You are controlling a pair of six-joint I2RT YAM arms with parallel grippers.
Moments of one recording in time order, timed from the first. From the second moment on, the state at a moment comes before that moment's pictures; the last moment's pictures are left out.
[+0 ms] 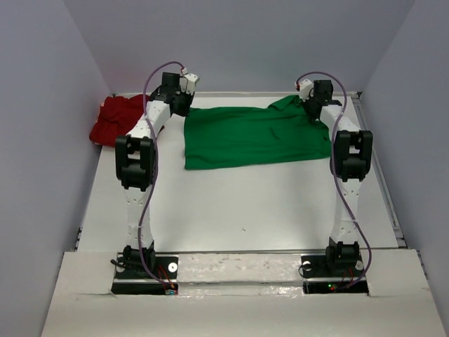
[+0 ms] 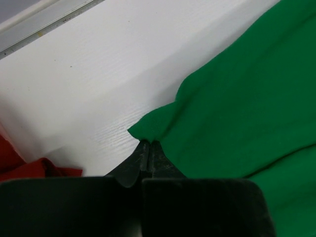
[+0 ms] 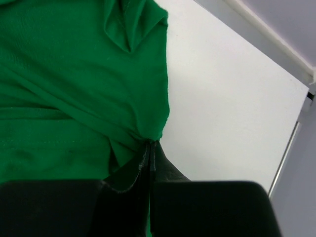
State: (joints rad) left arm -0.17 2.25 2.01 -0.50 0.19 0.23; right arm -0.01 2.43 2.06 -0.37 0.07 -0.58
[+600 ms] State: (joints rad) left arm -0.15 2.13 1.88 -0.49 0.19 0.25; right arm -0.01 2.35 2.05 -0.33 0.16 -0.59
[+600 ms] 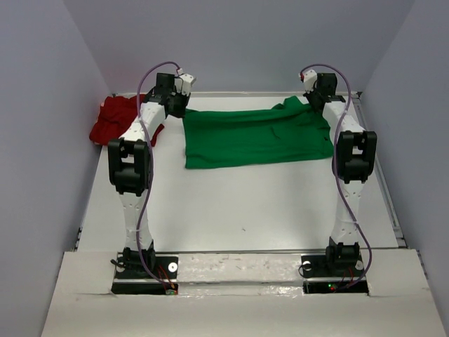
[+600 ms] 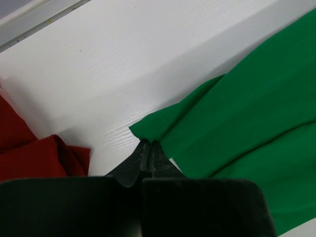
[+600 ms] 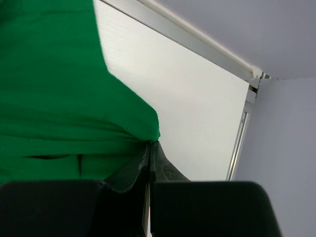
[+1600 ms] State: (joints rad) left arm -0.14 2.08 1.78 -0.53 0.24 0.29; right arm 0.00 2.26 1.86 -0.28 0.26 -0.60
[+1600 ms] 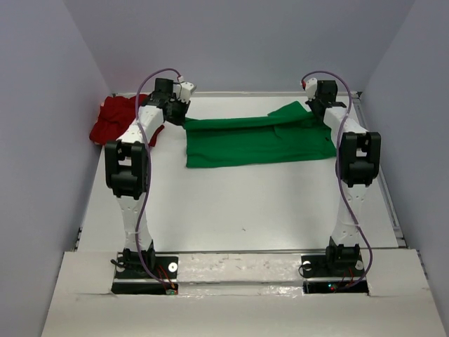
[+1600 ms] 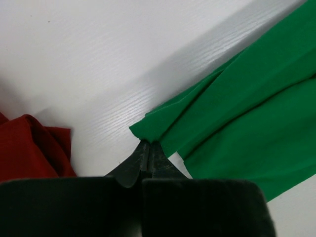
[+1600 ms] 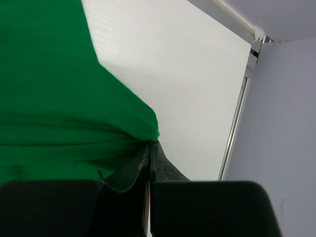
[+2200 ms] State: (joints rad) left arm -0.15 2.05 1.74 -0.55 0.26 0.30; right arm 0.00 2.21 1.75 -0.26 0.26 -0.63
